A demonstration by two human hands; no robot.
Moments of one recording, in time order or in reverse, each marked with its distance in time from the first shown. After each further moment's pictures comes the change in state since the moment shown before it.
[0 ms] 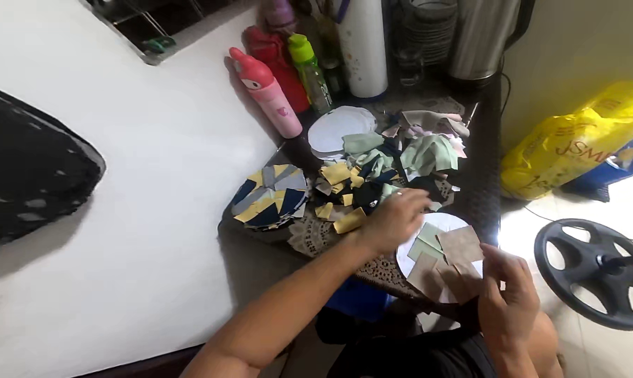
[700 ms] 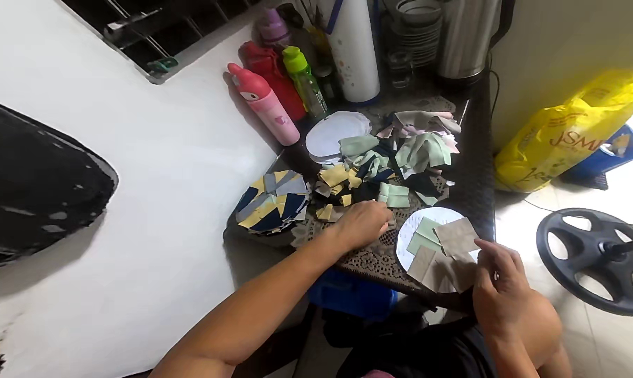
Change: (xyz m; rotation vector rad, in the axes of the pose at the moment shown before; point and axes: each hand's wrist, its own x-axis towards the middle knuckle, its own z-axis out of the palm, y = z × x) left_hand -0.020 -0.026 -0.032 0.284 -0.439 -0.053; right_hand -0.012 0.011 0.006 0.008 0.079 0.002
